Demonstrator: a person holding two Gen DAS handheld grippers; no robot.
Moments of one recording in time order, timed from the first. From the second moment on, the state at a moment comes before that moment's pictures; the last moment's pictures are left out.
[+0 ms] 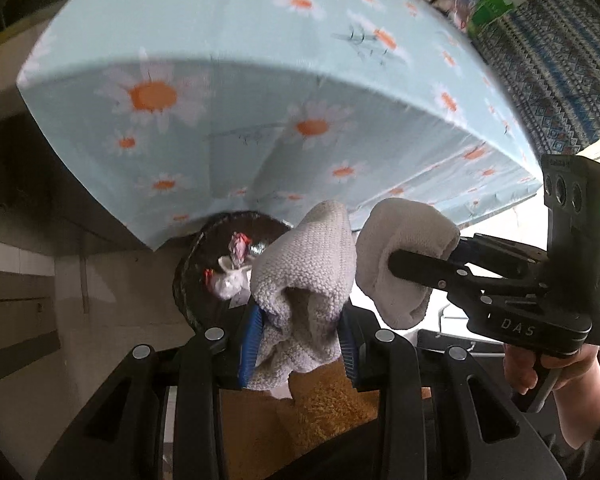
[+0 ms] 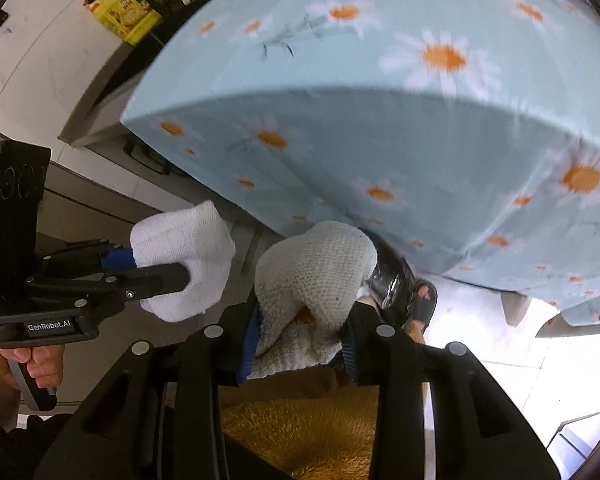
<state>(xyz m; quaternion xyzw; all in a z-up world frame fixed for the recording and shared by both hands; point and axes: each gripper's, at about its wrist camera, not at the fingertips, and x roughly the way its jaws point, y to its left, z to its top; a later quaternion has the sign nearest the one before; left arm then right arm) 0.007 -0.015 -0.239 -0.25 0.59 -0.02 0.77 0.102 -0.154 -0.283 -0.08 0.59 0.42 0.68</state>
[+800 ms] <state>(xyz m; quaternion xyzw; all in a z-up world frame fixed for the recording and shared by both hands) 0.010 -0.006 -0.256 -0.28 0.61 0.01 0.74 0.115 -0.168 -0.282 -0.05 0.60 0.41 0.68</state>
